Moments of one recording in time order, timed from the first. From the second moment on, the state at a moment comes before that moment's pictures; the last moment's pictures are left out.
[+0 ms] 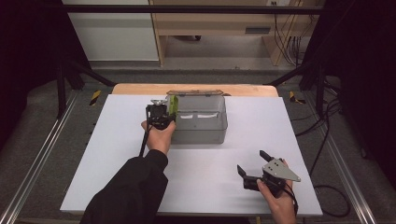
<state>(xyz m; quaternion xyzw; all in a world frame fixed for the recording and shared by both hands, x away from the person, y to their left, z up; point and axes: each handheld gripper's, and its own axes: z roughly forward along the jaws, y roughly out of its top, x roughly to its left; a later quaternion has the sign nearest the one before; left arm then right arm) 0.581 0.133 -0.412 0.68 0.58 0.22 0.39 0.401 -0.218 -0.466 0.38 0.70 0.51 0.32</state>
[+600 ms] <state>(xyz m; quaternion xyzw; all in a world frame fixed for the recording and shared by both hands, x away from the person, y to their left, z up) 0.580 0.131 -0.411 0.68 0.57 0.24 0.38 0.401 -0.217 -0.467 0.38 0.70 0.51 0.32</state>
